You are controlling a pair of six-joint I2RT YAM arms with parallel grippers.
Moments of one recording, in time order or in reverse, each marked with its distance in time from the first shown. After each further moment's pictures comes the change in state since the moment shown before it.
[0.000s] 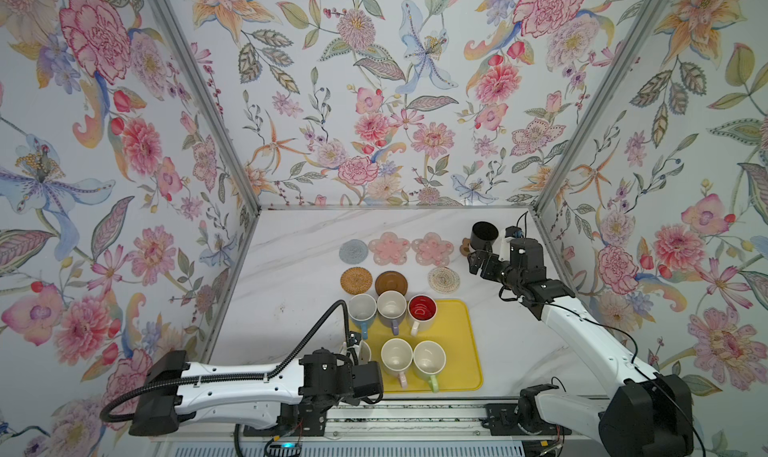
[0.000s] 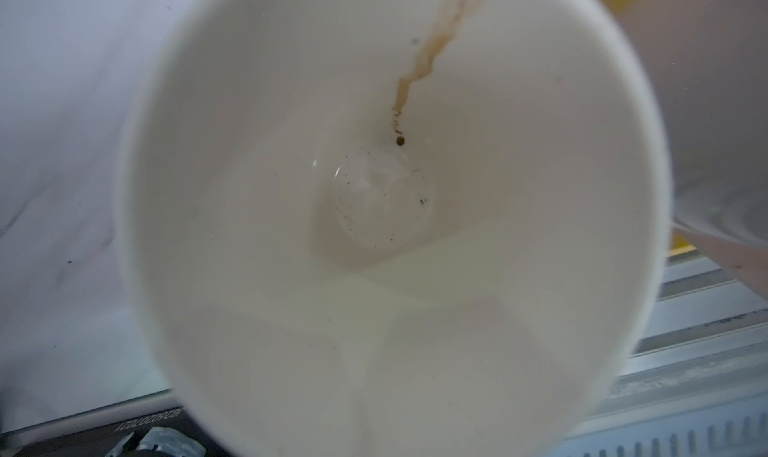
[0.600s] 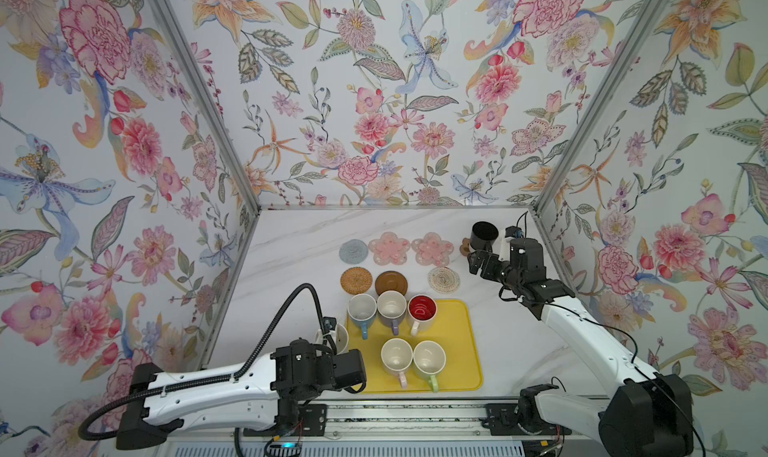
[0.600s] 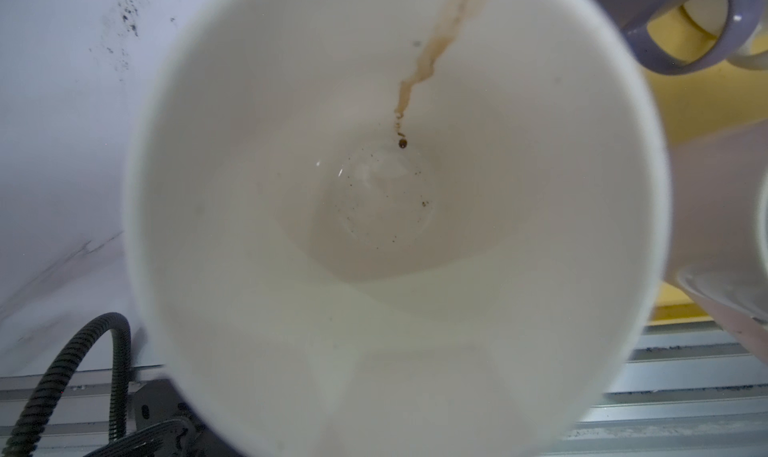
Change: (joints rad) left arm 0.102 -0.141 0.113 -0.275 -0.129 -0.063; right arm 0.000 0.000 0.000 0.000 0.000 0.000
